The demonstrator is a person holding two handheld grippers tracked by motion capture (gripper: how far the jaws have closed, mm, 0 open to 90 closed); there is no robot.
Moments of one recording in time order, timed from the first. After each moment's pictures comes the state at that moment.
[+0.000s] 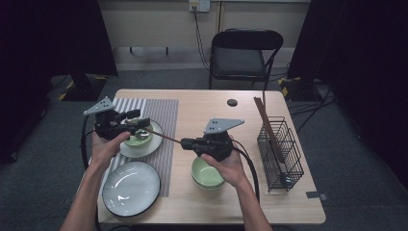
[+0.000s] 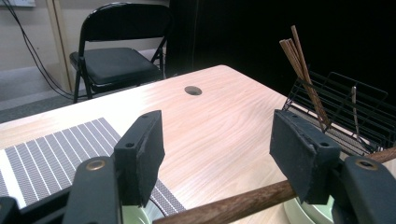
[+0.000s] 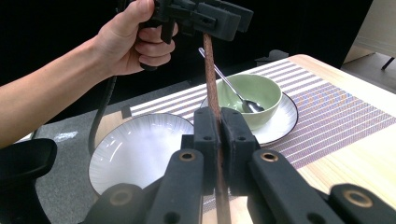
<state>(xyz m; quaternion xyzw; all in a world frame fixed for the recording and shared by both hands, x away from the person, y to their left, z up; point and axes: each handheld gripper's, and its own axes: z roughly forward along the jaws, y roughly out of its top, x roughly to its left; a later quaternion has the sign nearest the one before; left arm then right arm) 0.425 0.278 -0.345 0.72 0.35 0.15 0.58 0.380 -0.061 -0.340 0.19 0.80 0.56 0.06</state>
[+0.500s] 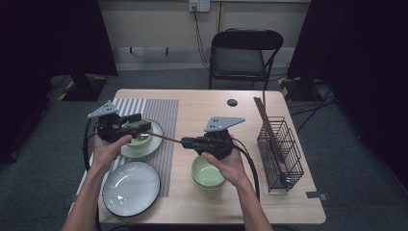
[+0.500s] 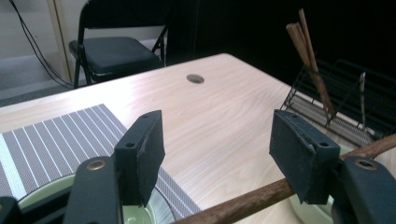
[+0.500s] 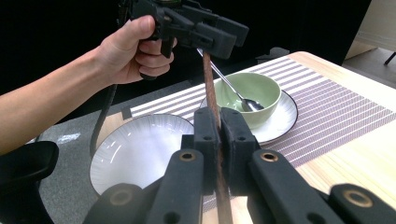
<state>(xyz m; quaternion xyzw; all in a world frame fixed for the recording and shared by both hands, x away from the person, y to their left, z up) 0.427 0.276 -0.360 0.74 0.35 0.14 0.56 0.385 -0.063 -0.339 0.20 0.80 0.56 0.05</state>
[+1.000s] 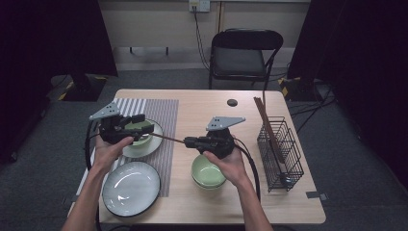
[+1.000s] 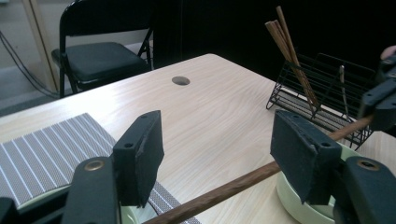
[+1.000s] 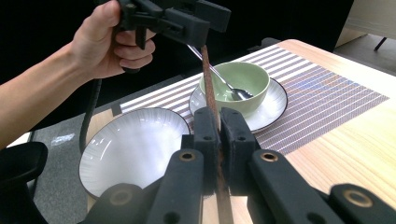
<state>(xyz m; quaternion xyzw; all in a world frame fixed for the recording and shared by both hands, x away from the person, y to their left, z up) 0.420 0.268 -0.353 0.75 0.30 0.14 0.57 0.391 -0.066 -0.347 0.22 0.80 0.55 0.05</state>
